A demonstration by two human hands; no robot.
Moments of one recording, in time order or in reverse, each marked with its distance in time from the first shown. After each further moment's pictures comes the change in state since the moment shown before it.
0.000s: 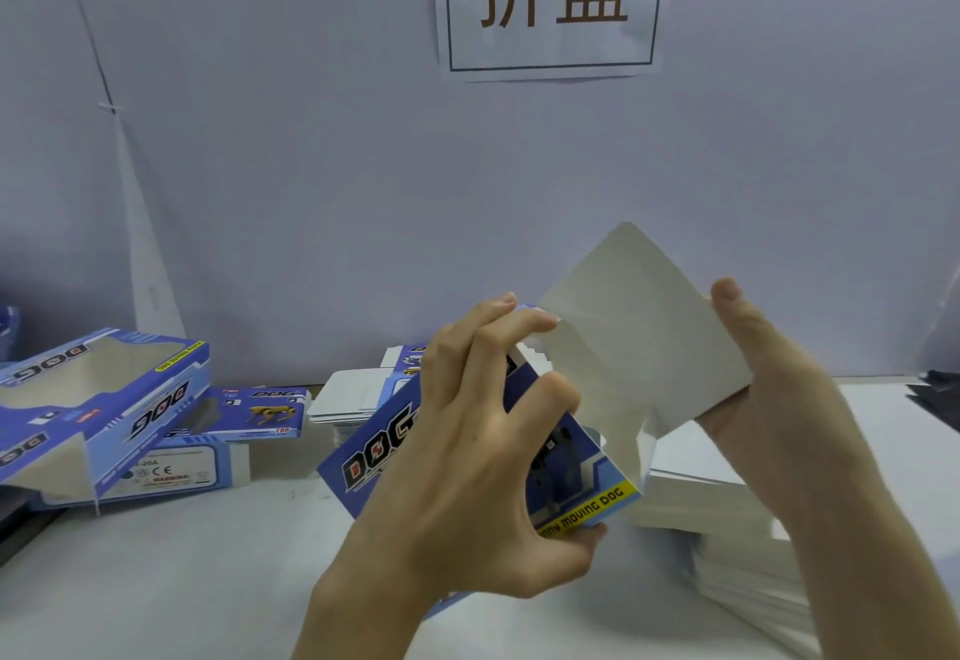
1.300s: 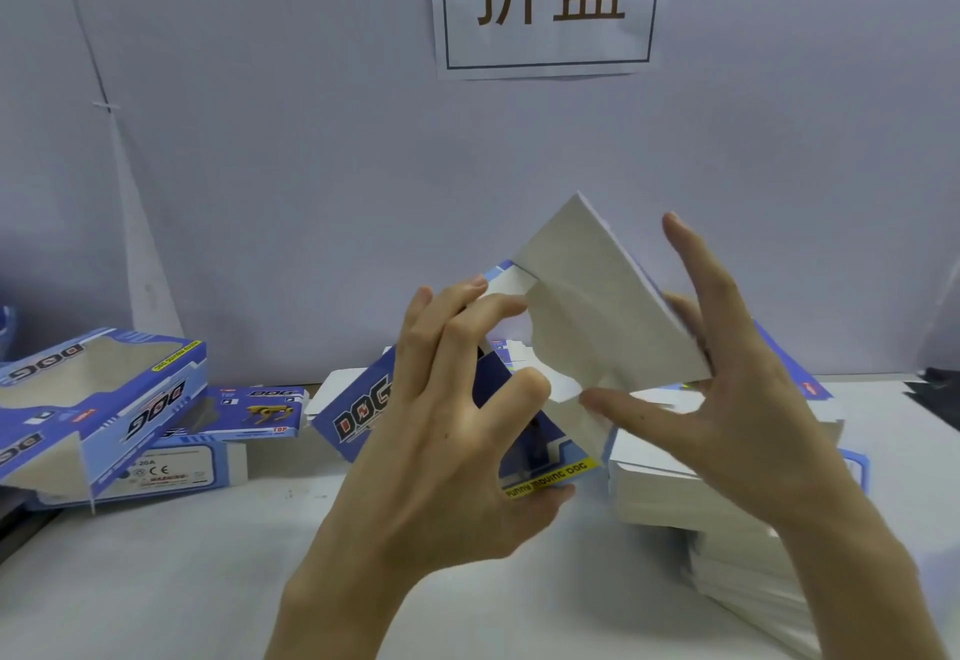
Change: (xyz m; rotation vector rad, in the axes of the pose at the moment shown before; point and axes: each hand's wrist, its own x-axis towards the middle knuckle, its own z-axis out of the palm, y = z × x) left_hand 0.001 -0.010 -0.004 0.132 0.086 0.049; right_hand -0.008 0.007 -0.003 -0.869 -0.311 -0.580
